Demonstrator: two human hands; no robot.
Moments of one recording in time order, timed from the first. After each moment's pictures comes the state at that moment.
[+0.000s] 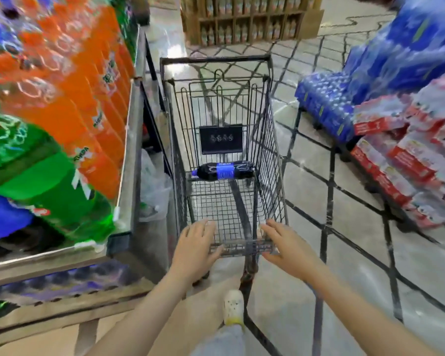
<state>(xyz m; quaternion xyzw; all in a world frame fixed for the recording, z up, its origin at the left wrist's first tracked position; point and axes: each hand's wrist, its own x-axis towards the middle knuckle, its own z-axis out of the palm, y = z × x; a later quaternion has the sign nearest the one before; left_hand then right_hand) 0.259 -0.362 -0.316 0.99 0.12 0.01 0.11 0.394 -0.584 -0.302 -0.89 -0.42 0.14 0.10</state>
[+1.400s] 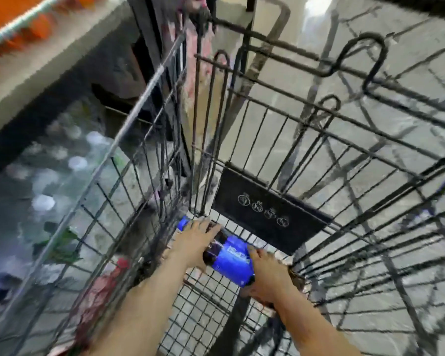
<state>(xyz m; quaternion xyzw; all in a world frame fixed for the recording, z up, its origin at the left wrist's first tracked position) 0.699 -0.086 -0.639 0.91 0.31 -0.23 0.16 0.869 -0.233 -0.599 -0.75 -0.56 0.33 -0.14</state>
